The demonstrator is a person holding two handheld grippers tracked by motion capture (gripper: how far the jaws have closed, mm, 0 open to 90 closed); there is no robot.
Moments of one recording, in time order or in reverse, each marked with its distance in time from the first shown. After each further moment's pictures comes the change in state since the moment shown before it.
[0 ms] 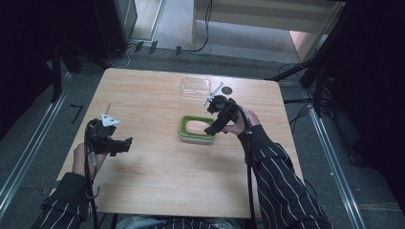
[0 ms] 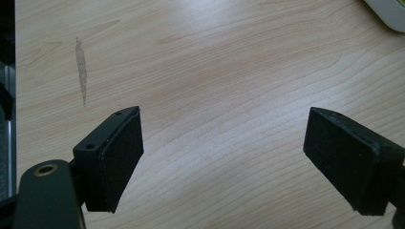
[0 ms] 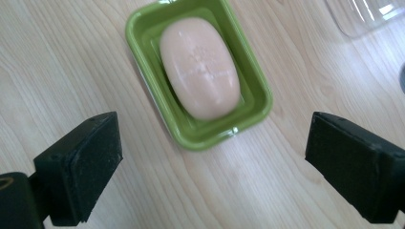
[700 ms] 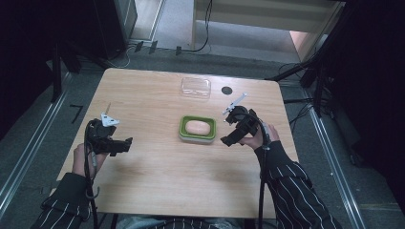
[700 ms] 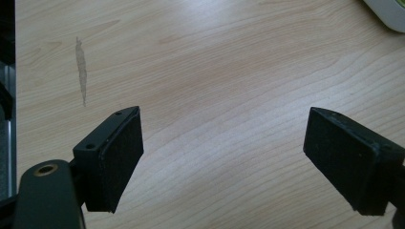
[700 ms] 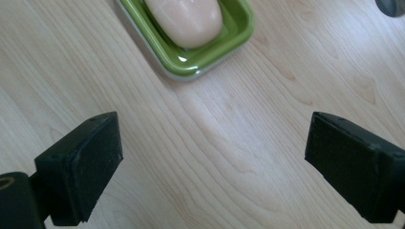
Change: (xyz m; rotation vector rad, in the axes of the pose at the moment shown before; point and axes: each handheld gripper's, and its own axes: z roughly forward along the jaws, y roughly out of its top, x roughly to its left) left arm 0.000 0.000 0.000 0.002 -0.001 0.000; right arm 0.007 -0.057 -0.023 0.012 -0.069 0.129
